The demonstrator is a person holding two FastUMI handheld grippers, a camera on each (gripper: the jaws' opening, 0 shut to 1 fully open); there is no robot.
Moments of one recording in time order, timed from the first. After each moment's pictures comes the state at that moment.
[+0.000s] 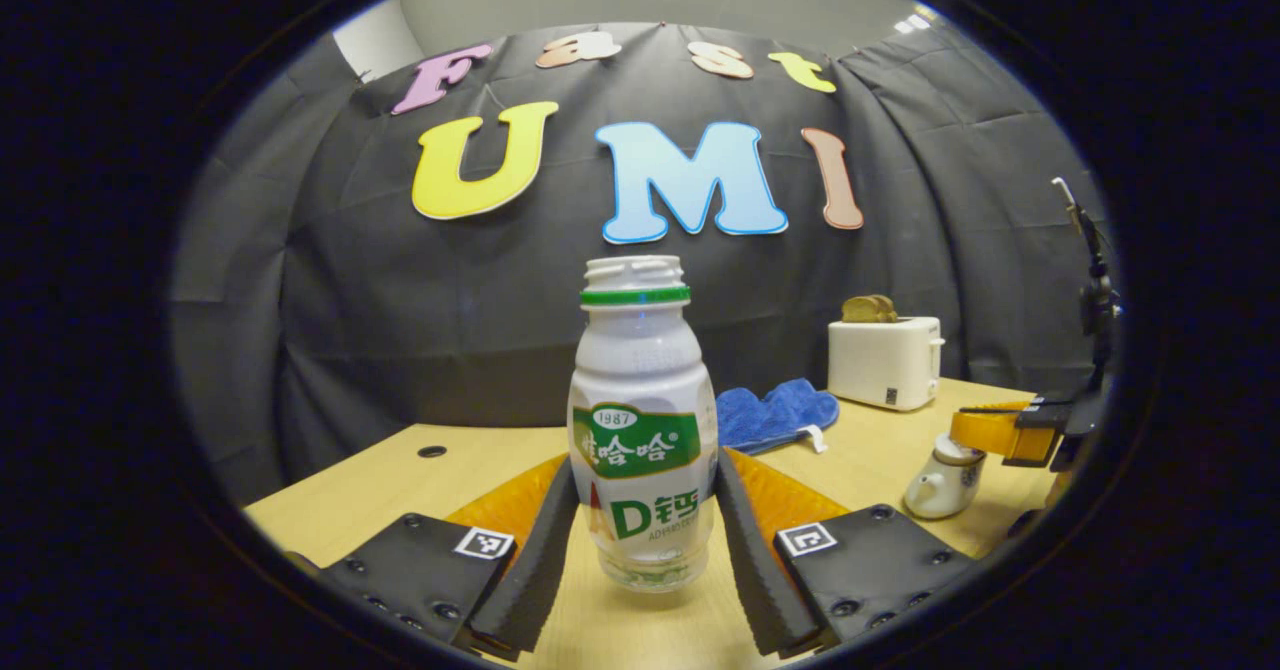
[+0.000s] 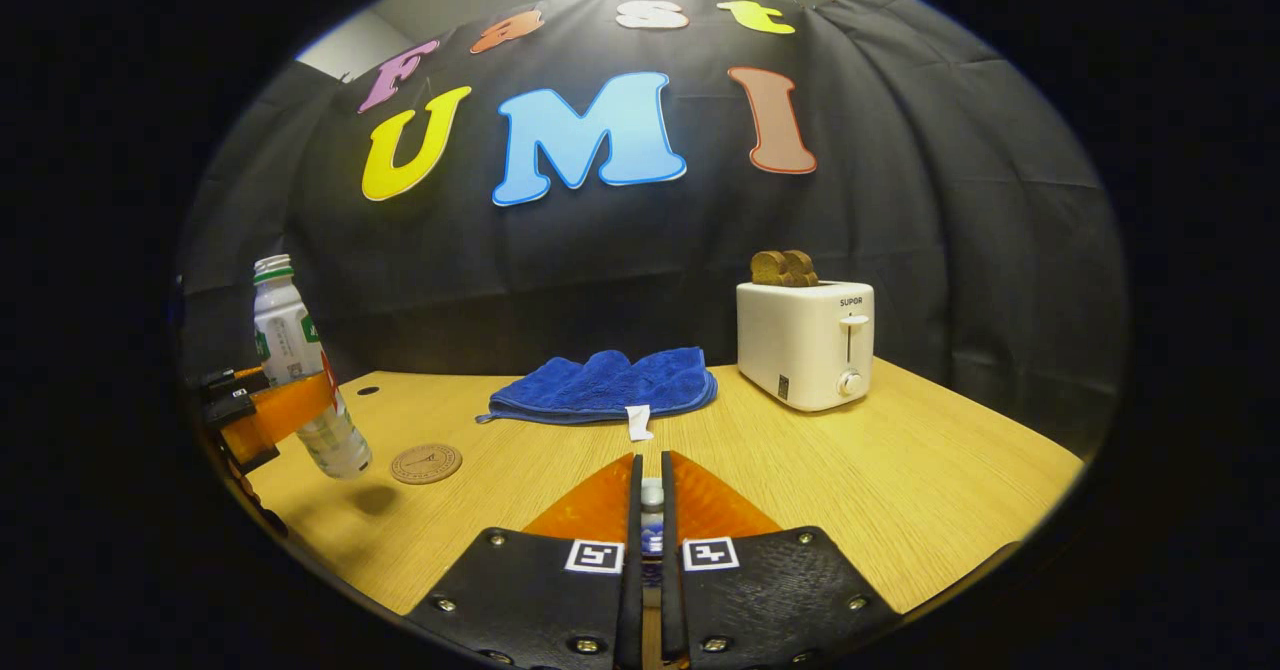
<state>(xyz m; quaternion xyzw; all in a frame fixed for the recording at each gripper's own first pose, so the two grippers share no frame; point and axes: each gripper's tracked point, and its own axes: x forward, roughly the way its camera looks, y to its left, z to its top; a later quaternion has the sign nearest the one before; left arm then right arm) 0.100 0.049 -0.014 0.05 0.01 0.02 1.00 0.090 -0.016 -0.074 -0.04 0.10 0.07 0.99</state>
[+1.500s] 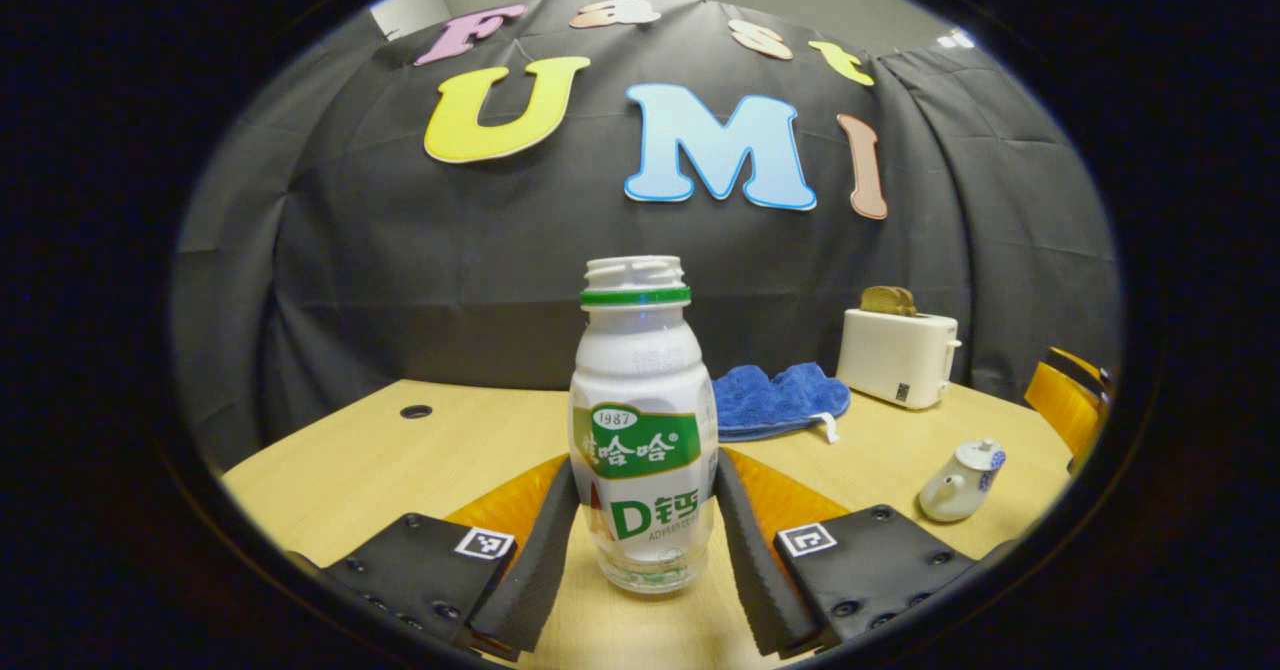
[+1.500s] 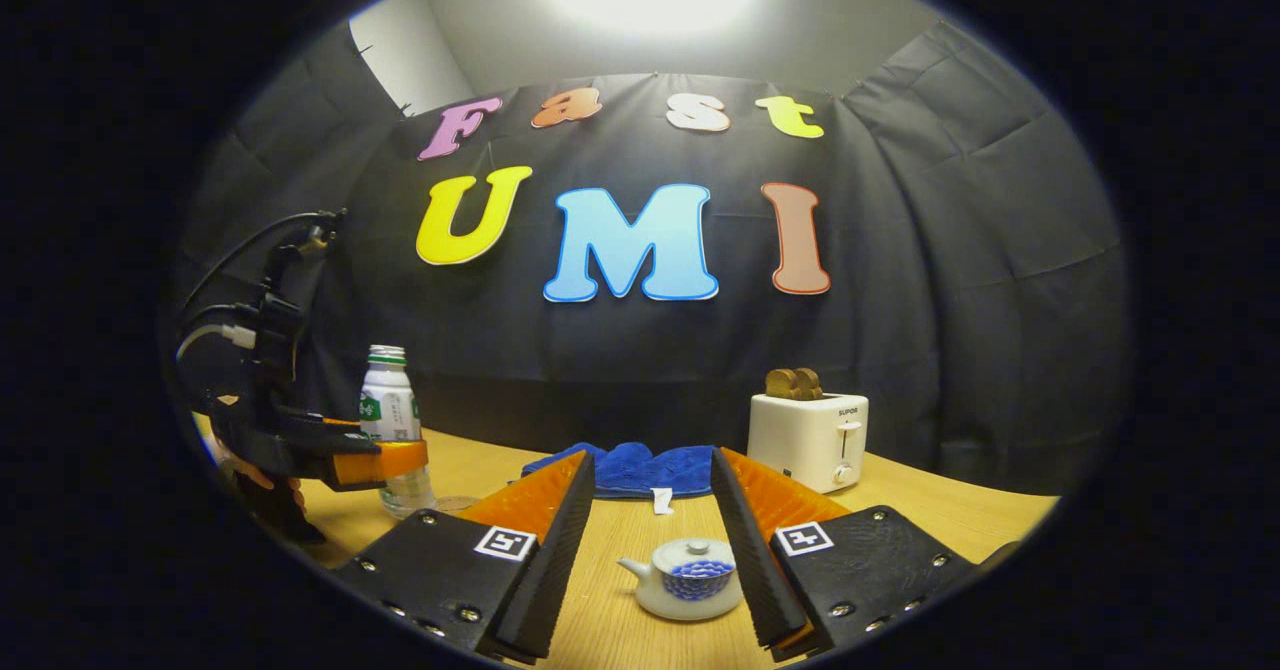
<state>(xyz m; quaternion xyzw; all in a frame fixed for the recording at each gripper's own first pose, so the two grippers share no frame) 0.132 0.066 -0.044 -0.01 0.06 0.00 1.00 0.033 0.029 -0.009 -0.08 -0.07 0.10 0.99</state>
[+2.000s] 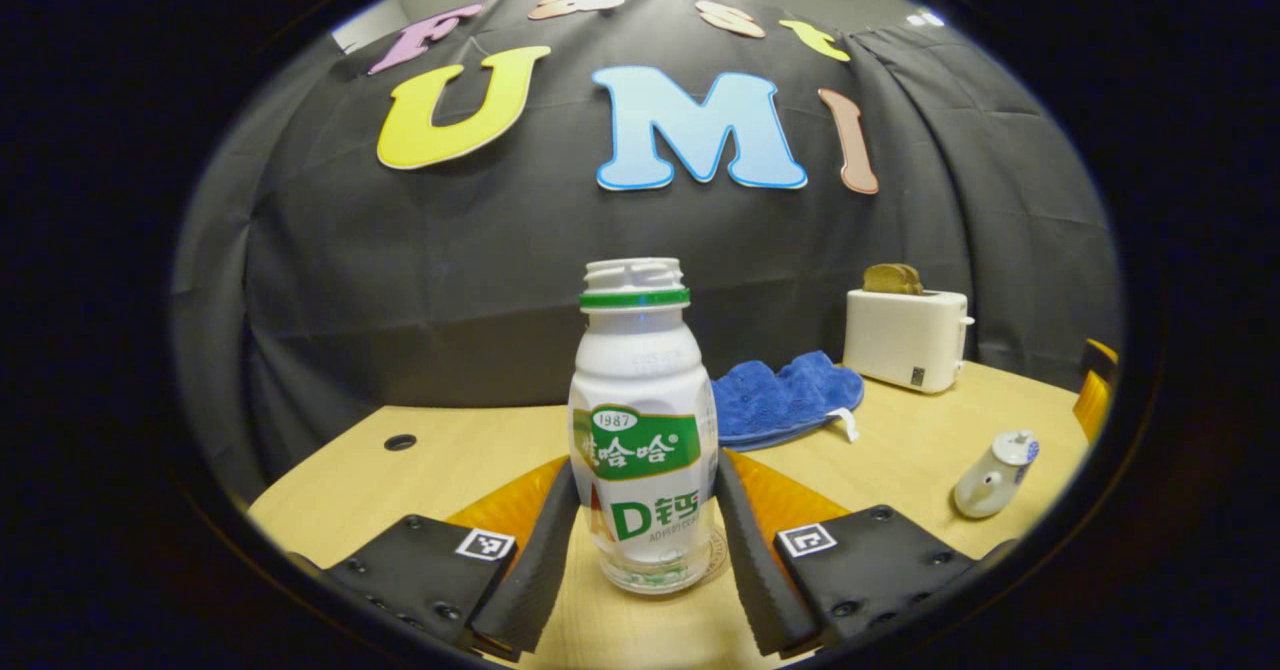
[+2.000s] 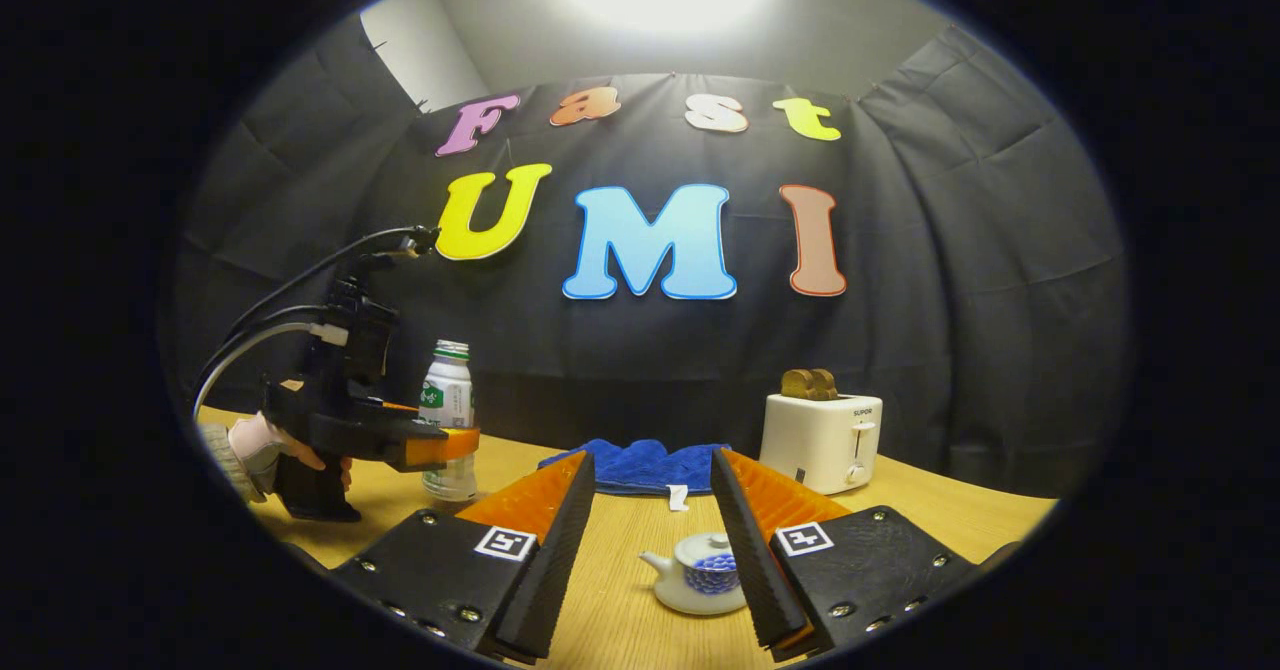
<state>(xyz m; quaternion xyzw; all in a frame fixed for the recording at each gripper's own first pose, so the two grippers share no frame) 0.191 0.070 -0.041 0.04 0.07 -0.02 1.00 0.029 0.032 -0.014 -0.09 -0.06 0.11 0.99</state>
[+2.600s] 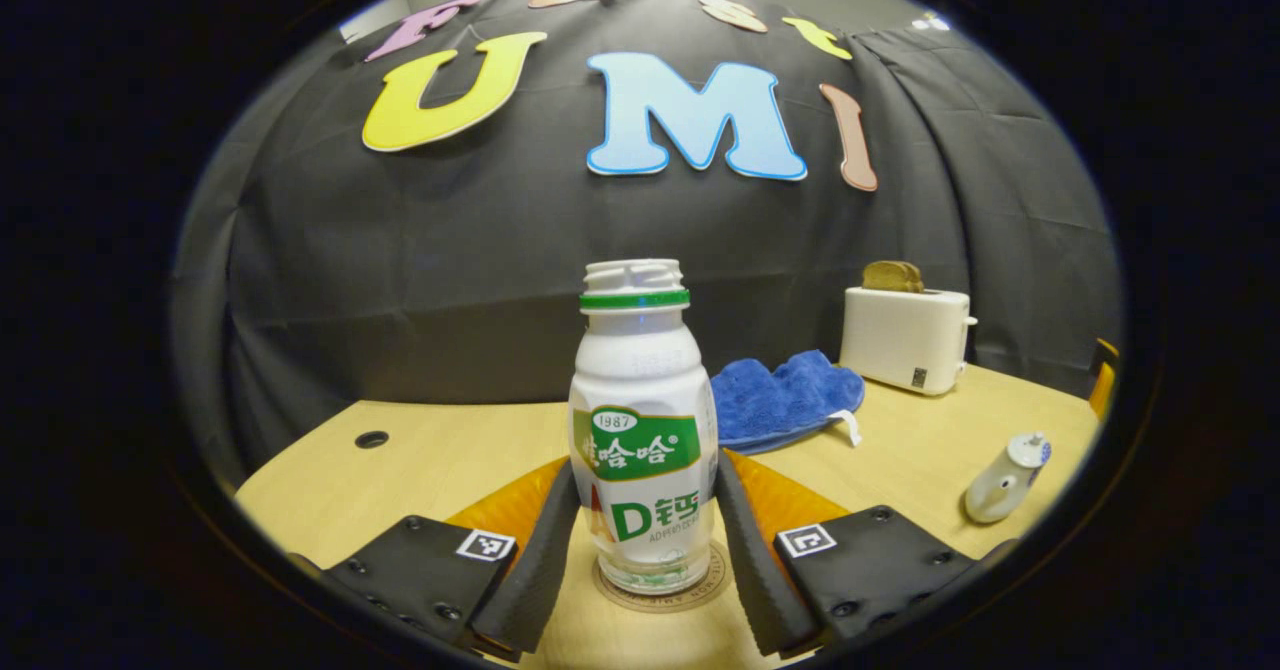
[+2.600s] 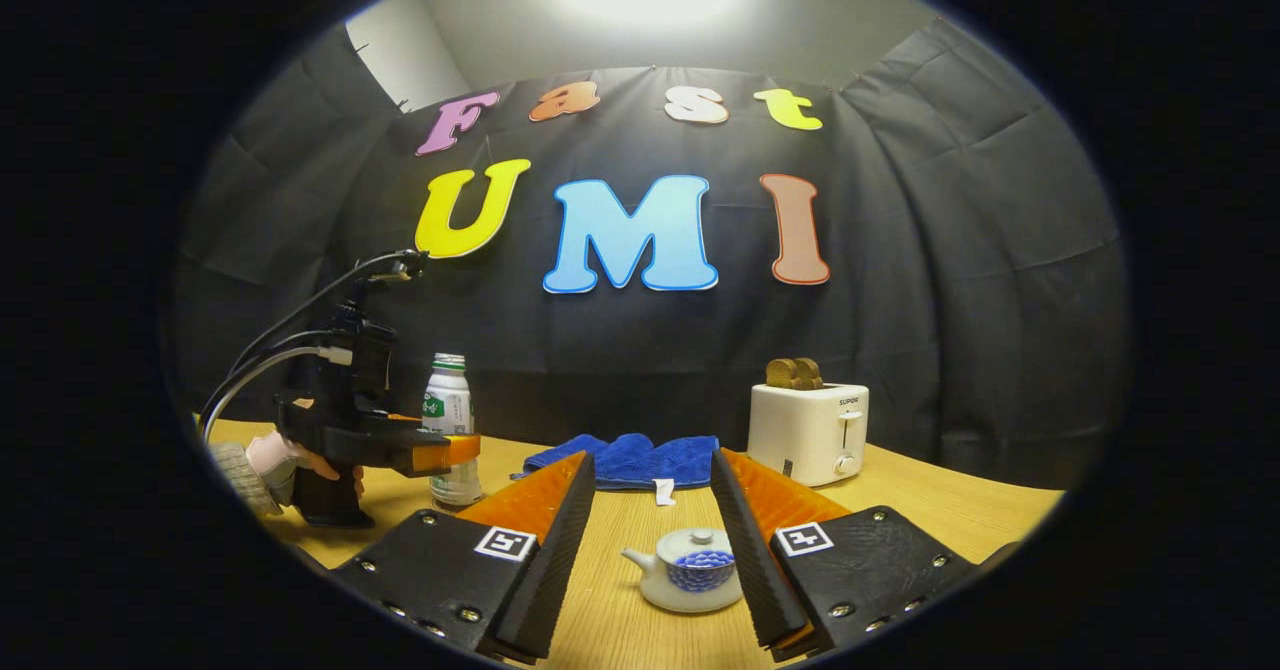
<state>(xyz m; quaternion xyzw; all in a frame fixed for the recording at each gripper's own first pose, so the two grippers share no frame) 0.215 0.065 -0.057 0.03 0.08 -0.03 1.00 0.036 0.020 -0.016 -0.08 -0.05 0.09 0.99</state>
